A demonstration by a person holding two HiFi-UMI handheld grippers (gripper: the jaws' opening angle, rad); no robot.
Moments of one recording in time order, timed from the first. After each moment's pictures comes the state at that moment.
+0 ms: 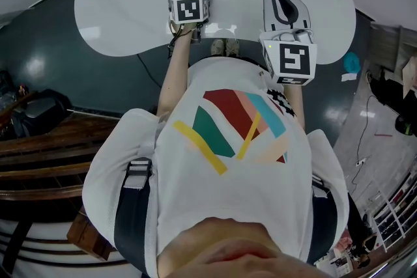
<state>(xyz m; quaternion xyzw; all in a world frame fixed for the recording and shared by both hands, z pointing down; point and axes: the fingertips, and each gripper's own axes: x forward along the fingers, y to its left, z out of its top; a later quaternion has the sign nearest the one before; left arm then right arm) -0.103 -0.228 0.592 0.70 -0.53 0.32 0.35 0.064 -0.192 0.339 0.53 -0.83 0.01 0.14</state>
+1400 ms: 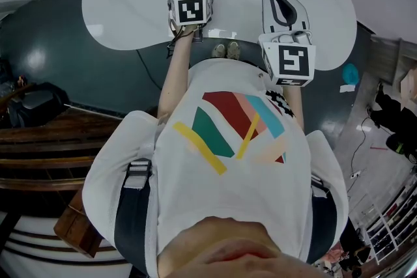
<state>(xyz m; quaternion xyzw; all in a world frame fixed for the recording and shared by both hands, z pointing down) -0.109 -0.234 0.523 0.71 -0.57 0.28 0.29 0.048 -0.180 0.324 0.51 -0.85 -0.01 0.12</state>
